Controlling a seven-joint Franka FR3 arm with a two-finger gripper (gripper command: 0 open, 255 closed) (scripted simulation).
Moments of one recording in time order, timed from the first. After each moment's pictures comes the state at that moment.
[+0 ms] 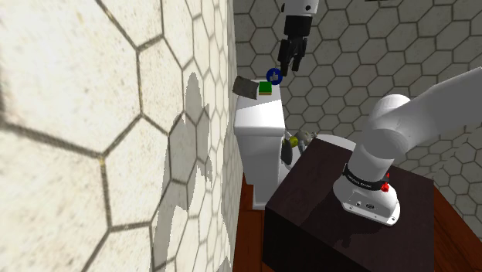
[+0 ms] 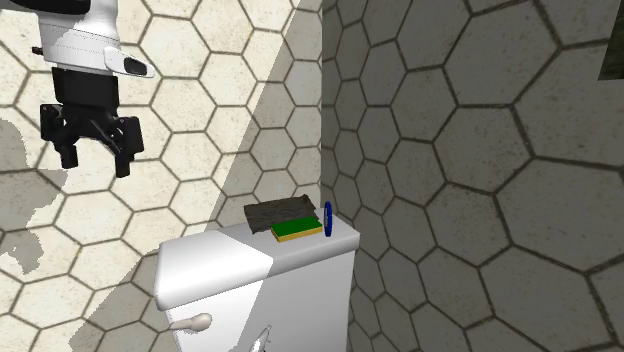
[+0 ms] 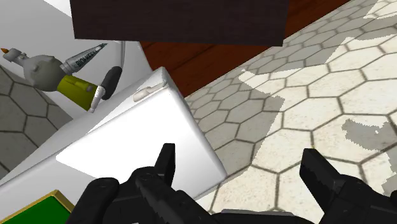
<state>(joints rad) 0.01 -0.76 -0.05 -2.36 0.12 1.60 -0.05</state>
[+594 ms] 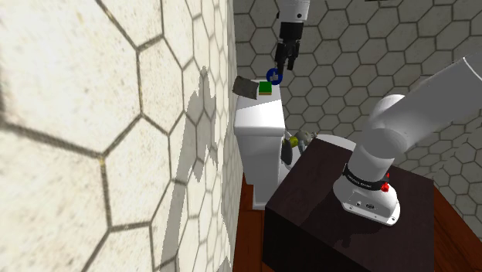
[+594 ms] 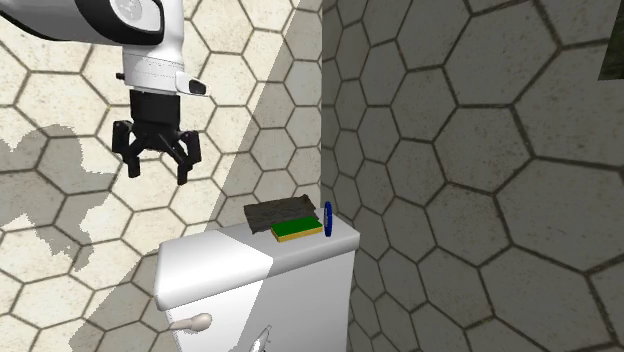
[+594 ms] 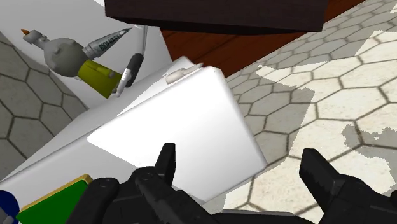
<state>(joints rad) -0.02 -0.58 -0.17 -2.30 0.05 1.69 -0.21</state>
